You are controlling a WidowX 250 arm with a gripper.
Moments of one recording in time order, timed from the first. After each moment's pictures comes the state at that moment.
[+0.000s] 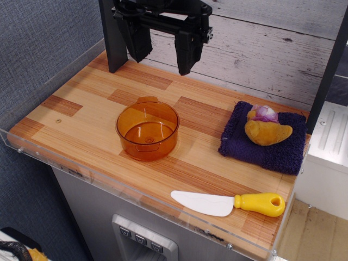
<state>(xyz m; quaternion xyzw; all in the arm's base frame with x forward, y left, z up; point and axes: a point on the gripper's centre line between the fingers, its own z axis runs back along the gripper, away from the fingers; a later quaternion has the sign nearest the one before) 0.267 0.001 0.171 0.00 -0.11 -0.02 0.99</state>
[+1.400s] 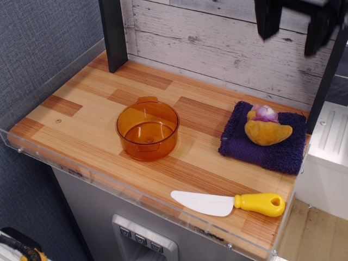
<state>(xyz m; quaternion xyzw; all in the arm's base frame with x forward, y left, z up) 0.361 -0.104 0.155 -0.03 -0.09 -0.16 0.98</state>
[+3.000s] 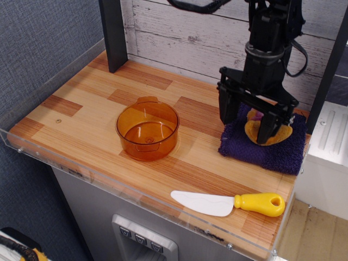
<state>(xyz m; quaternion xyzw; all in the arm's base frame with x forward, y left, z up) 0.331 -0.083 0.051 0.00 0.01 -0.15 0.99</state>
